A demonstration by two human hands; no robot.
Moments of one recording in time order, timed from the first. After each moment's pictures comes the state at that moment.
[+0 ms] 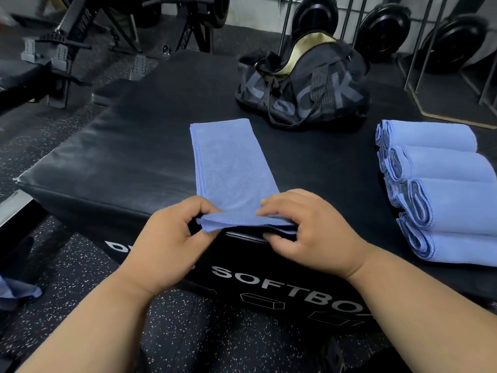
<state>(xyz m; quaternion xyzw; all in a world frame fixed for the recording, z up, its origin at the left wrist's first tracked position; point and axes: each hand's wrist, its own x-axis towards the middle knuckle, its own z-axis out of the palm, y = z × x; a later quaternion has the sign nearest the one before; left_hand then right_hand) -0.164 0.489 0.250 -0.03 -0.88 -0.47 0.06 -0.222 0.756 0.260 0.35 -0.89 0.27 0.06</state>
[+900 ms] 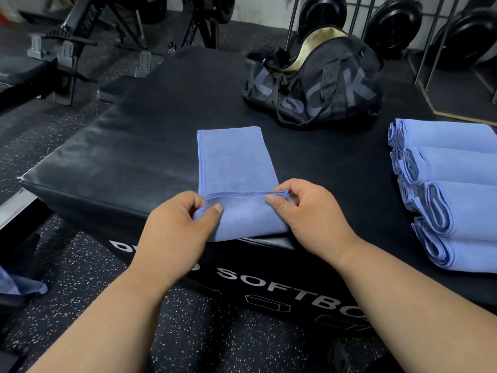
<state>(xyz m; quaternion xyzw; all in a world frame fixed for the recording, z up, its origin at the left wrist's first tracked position) -0.180 0.498 0.255 0.16 -0.87 -0.46 0.05 -0.245 0.730 0.249 0.08 -0.88 0.47 -0.03</state>
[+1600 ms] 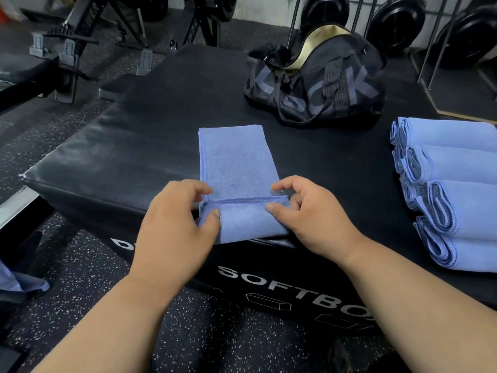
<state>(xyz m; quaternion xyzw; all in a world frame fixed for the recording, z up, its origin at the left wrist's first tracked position) -0.172 0.499 0.256 0.07 -0.93 -0.32 0.17 -0.244 0.737 0.250 0.11 -0.89 0.44 -0.05</state>
